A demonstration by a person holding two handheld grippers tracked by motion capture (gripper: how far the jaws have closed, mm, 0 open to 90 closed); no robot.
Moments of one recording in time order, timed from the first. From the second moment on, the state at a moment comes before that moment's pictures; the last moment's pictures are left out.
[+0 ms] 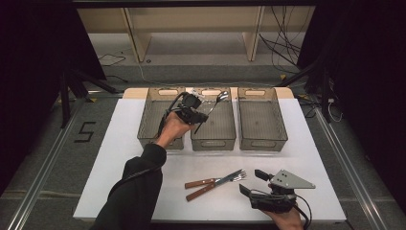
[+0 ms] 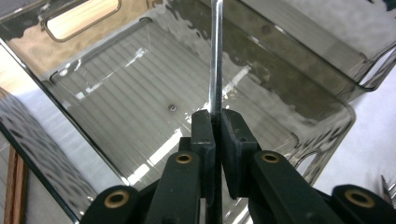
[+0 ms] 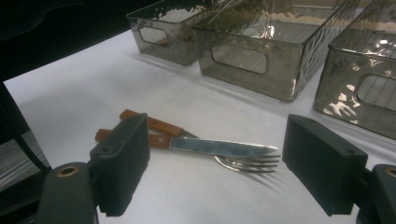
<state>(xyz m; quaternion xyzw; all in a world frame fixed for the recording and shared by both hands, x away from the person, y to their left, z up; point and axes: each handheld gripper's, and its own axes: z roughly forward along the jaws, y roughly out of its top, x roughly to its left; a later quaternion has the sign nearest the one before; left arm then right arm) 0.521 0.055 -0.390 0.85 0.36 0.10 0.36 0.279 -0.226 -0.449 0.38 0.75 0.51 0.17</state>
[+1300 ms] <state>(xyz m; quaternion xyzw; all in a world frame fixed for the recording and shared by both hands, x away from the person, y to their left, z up) 0.510 0.069 -0.384 0.85 0.39 0.07 0.35 0.280 -0.226 -0.449 0.38 0.75 0.51 0.16</state>
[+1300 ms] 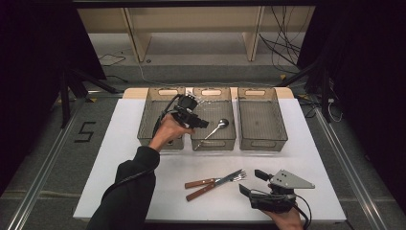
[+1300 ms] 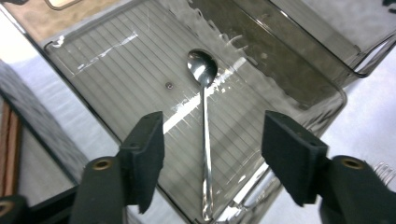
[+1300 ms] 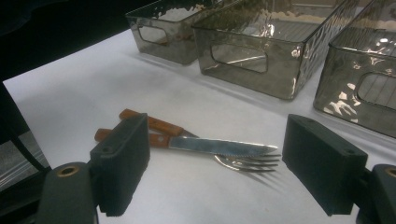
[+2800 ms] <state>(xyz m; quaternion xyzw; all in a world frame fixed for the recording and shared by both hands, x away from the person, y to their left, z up) 0.396 0.164 -0.401 0.79 0.38 0.12 0.47 0.287 -0.210 -0.442 0.33 0.79 0.49 0.15</state>
